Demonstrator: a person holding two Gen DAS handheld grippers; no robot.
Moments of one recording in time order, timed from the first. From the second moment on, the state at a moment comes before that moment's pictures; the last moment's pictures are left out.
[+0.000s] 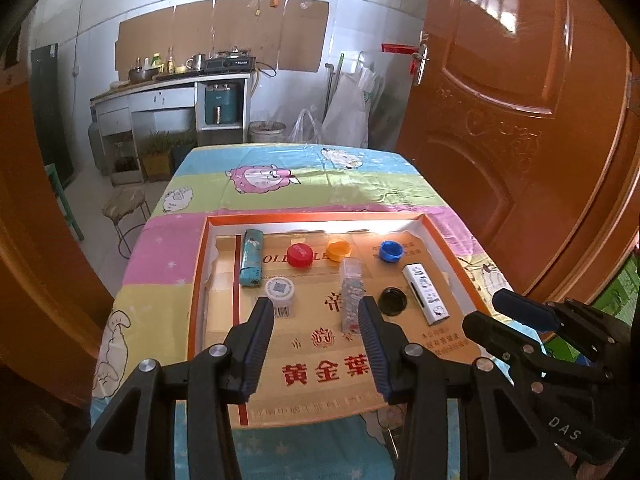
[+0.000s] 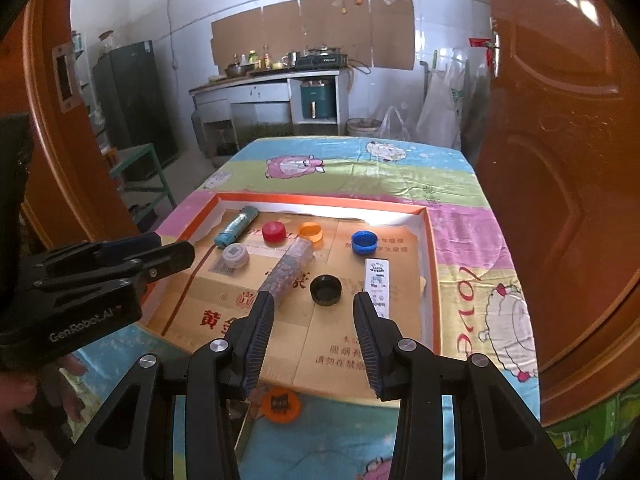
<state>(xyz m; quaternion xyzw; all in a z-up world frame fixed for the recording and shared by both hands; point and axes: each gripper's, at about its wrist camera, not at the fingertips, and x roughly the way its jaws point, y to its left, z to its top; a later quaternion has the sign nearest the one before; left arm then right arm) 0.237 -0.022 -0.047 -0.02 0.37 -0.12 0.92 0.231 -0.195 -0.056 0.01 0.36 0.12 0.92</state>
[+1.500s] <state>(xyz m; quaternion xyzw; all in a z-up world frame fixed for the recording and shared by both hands) 0.151 -0.048 -0.119 -0.04 0.42 -0.15 0.89 0.144 -0.215 -0.094 0.06 0.41 0.11 0.90</state>
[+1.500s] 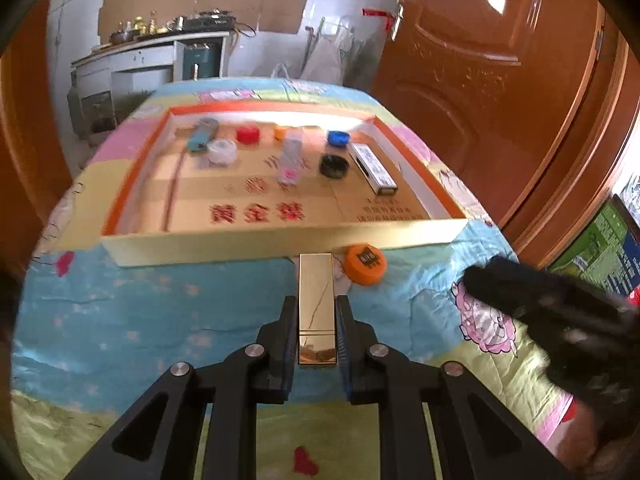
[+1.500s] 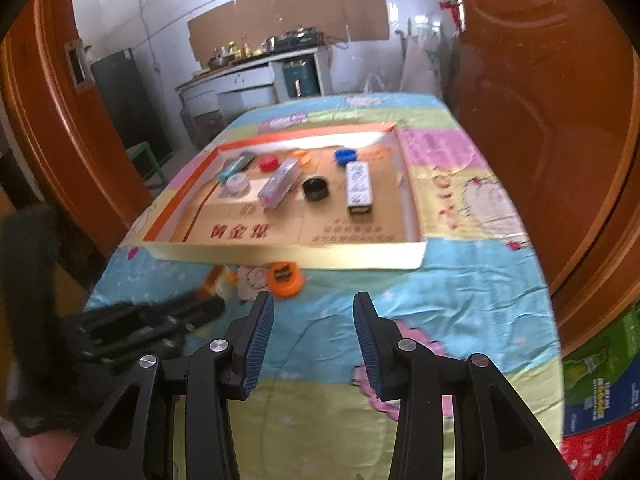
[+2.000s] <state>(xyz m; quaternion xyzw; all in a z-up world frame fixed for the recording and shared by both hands) 0.152 0.011 -0.090 -0.08 0.39 -0.12 0.91 0.196 -0.167 -0.133 0.02 0.44 0.11 0.89</state>
